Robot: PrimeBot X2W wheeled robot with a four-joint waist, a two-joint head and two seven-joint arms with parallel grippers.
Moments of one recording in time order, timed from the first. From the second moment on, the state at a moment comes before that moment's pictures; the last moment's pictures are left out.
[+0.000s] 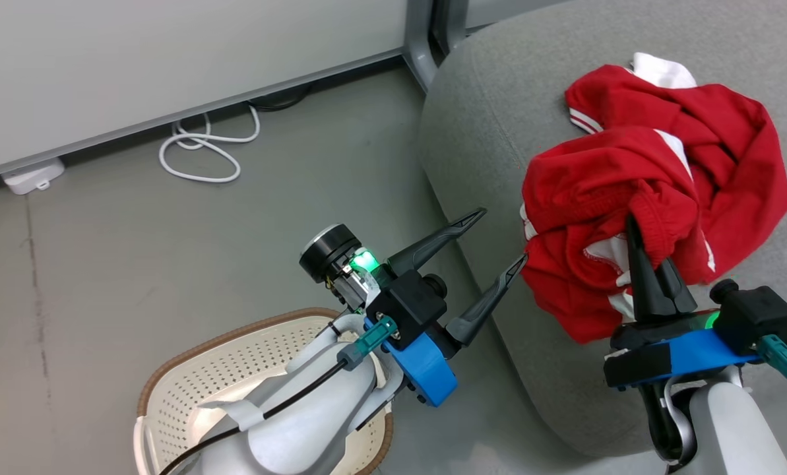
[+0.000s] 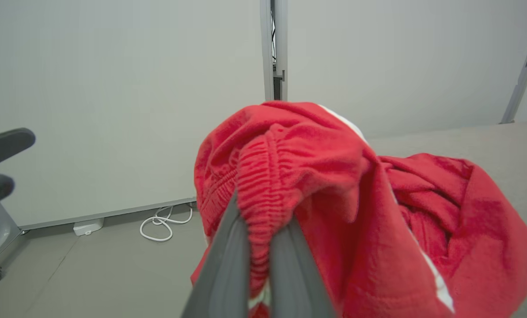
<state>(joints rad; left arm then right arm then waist) -0.64 0.11 -0.88 0.41 -0.28 -0.13 -0.26 -0.26 -0.05 0.01 0.22 0.16 0.13 -0.26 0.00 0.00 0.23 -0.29</state>
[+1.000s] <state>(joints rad) -0.70 0.13 -0.88 0.41 -0.29 -0.13 -0.26 -0.62 -0.12 -0.17 0.10 0.09 0.13 -0.26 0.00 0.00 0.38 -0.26</state>
